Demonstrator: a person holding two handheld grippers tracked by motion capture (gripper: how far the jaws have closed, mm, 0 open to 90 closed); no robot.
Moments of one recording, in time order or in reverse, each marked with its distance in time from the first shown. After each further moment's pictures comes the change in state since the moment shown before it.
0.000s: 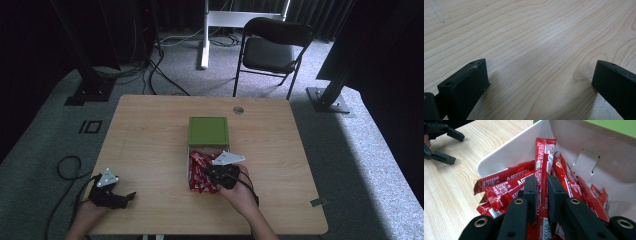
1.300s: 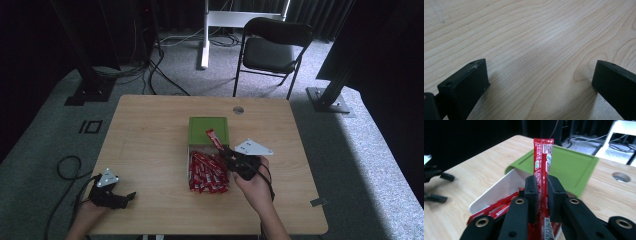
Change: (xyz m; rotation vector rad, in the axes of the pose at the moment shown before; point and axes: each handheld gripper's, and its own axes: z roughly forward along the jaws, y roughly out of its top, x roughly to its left) left arm 0.000 0.000 0.000 0.000 0.000 0.000; right arm -0.024 0.027 -0.062 -0.207 -0.133 0.074
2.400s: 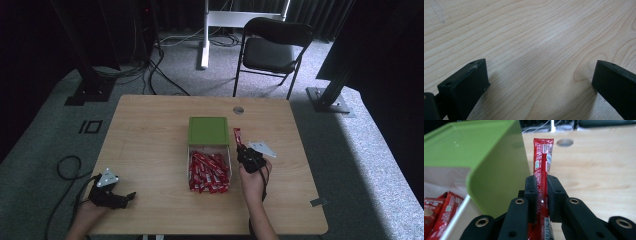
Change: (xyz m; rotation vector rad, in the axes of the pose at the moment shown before) left arm 0.000 0.000 0.000 -0.001 -0.002 -0.001; right arm -0.055 -0.064 0.054 -0.007 -0.338 0.304
